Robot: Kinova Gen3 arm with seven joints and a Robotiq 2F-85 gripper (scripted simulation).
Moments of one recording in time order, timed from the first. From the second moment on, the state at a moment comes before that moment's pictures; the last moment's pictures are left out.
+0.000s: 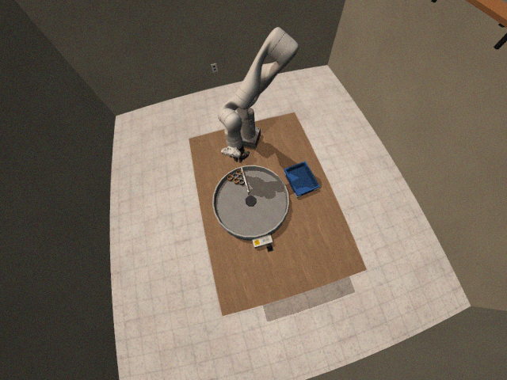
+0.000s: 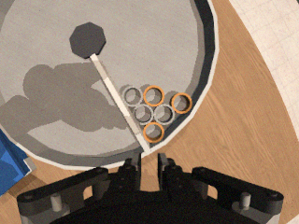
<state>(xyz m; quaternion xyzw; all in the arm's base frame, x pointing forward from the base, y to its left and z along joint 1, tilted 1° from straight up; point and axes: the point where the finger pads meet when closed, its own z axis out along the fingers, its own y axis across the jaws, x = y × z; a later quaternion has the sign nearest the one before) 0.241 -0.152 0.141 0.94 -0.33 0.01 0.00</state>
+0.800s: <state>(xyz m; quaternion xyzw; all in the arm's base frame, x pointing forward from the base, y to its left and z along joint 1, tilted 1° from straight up) 0.249 -0.164 0.128 0.99 -0.10 0.00 0.00</state>
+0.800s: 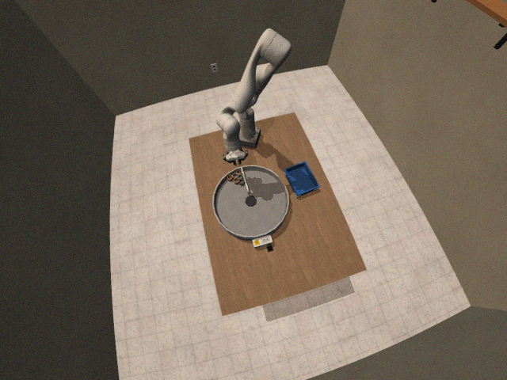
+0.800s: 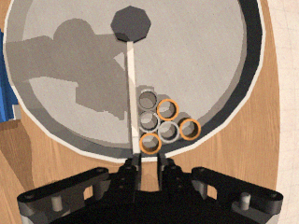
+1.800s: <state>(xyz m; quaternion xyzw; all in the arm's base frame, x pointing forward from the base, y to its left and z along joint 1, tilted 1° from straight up) 0.253 -0.178 0.118 1.00 0.08 0.00 0.00</state>
